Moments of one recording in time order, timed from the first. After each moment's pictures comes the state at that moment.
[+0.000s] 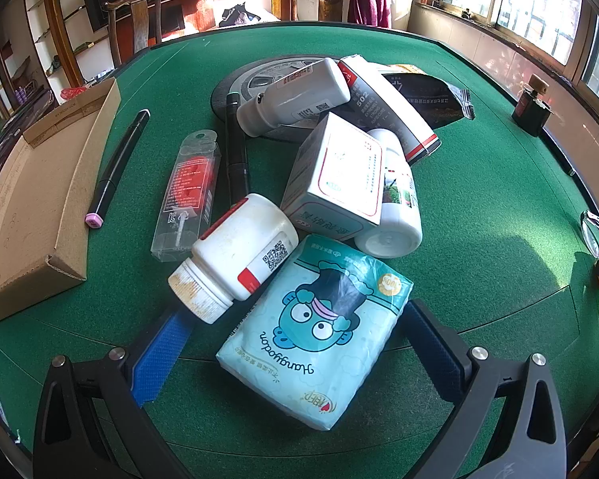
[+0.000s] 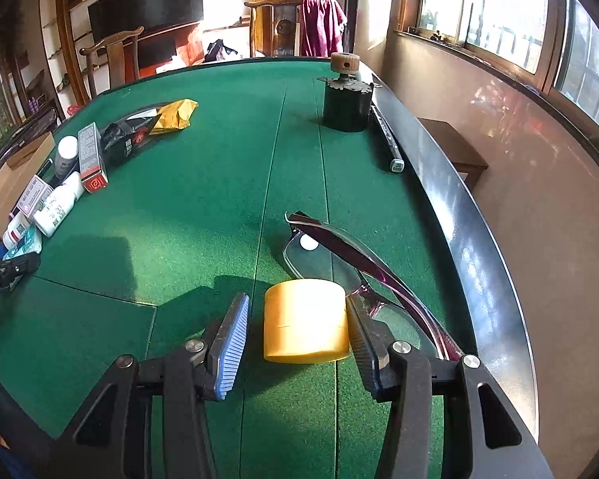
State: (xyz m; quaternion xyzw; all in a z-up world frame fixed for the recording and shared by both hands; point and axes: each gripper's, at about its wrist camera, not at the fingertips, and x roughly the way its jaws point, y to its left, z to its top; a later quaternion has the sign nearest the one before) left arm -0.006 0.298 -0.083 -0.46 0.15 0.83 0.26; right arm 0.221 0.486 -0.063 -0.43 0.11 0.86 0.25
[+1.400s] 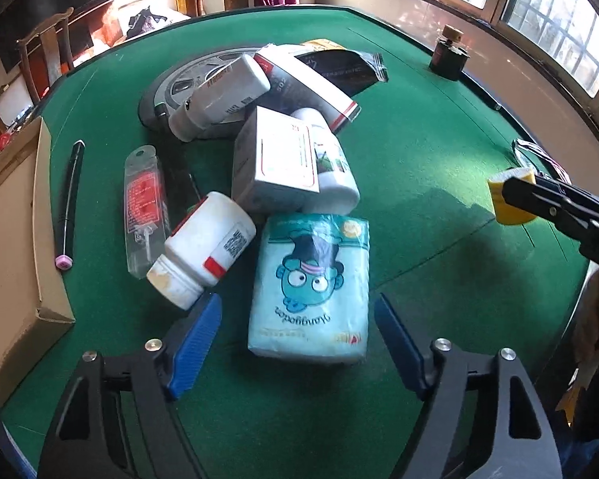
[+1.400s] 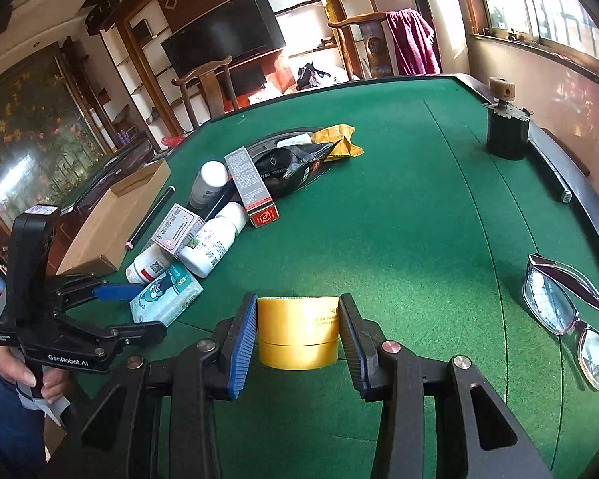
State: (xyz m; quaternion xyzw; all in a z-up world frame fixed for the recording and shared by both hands) left arm 0.000 0.303 -0.071 -0.47 0.22 0.76 0.40; right arm 0.163 0.404 -0.050 -0.35 0.19 0.91 0.08
